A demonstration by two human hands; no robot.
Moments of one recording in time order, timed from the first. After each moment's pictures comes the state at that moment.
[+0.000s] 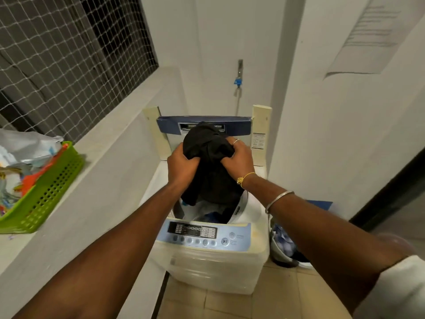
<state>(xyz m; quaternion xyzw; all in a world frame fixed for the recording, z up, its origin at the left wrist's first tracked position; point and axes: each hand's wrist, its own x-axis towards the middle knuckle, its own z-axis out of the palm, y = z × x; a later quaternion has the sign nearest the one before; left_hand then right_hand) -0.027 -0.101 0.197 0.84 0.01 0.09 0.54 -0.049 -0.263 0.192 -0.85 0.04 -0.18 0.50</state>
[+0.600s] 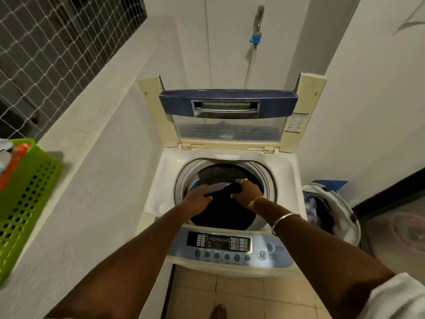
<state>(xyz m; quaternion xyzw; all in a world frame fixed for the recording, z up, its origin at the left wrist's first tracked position) 0.068 -0.022 0.001 0.91 -0.07 -0.28 0.31 0.028 -0.219 -0.007 -0.89 0.18 0.18 0.38</state>
